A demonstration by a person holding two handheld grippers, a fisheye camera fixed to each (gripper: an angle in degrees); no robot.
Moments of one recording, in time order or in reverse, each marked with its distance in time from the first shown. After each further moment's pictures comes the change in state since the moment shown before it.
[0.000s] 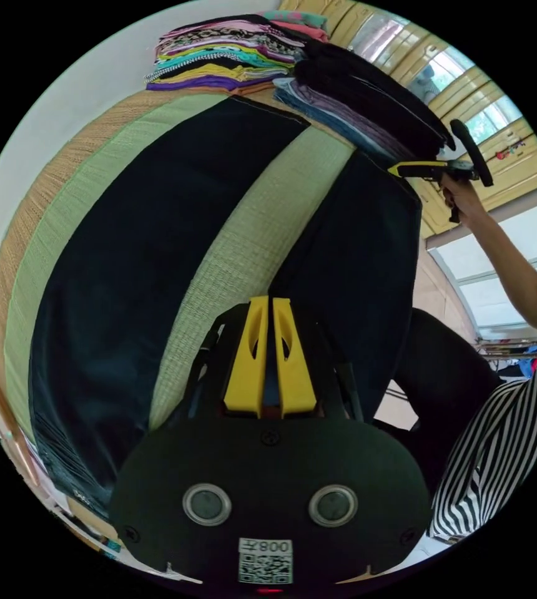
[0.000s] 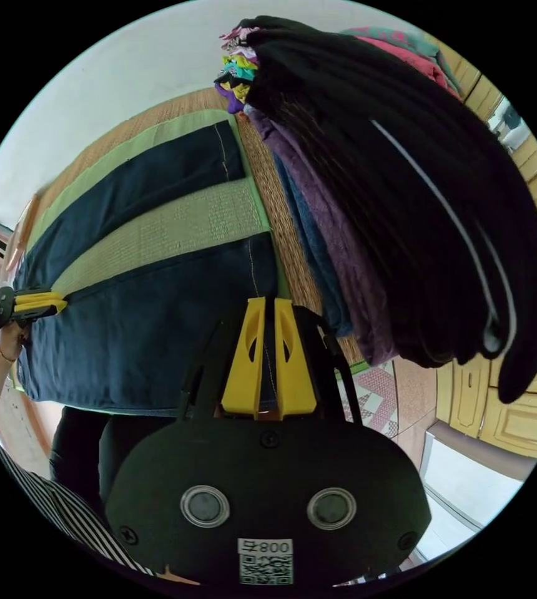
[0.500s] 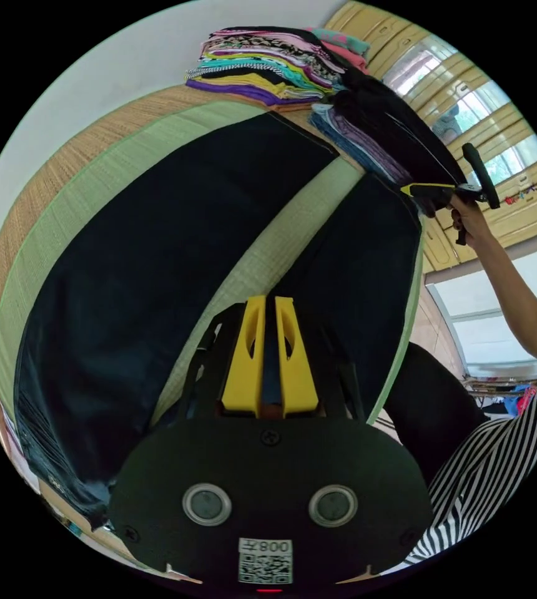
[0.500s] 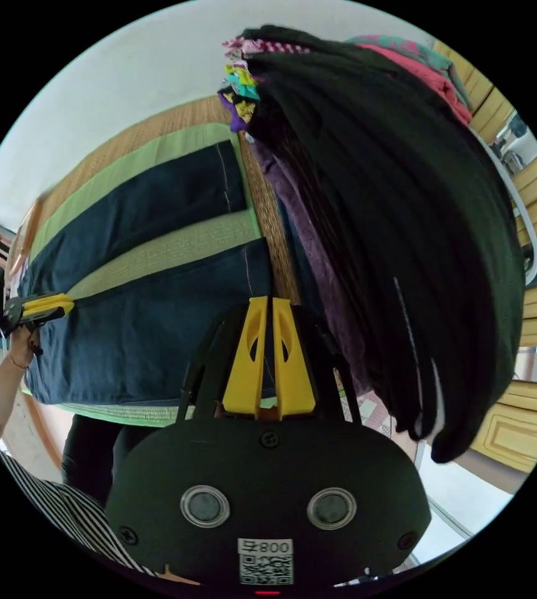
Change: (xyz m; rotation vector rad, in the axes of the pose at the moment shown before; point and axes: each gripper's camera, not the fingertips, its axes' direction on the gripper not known) left arm -0.031 0.076 0.010 0.066 0.006 -0.150; right arm -0.052 -0.069 -0.059 -0.054 0.013 0.012
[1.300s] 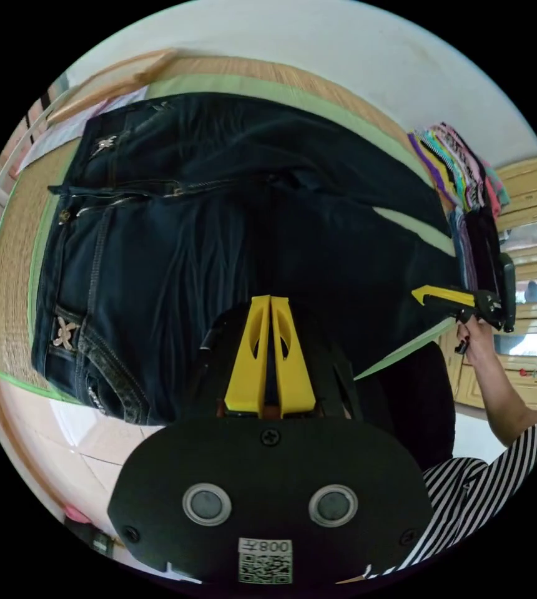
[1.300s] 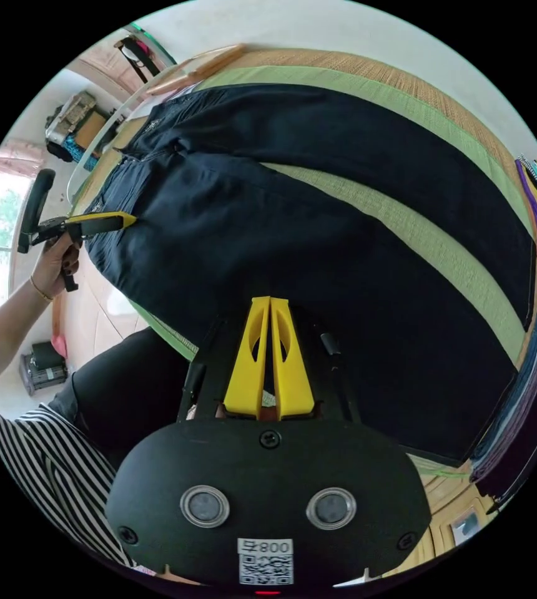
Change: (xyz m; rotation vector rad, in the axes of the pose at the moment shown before) left arm -0.107 0.431 -0.055 0.154 -0.067 -0.784; right arm -0.441 0.044 -0.092 -0.190 -0.253 -0.728
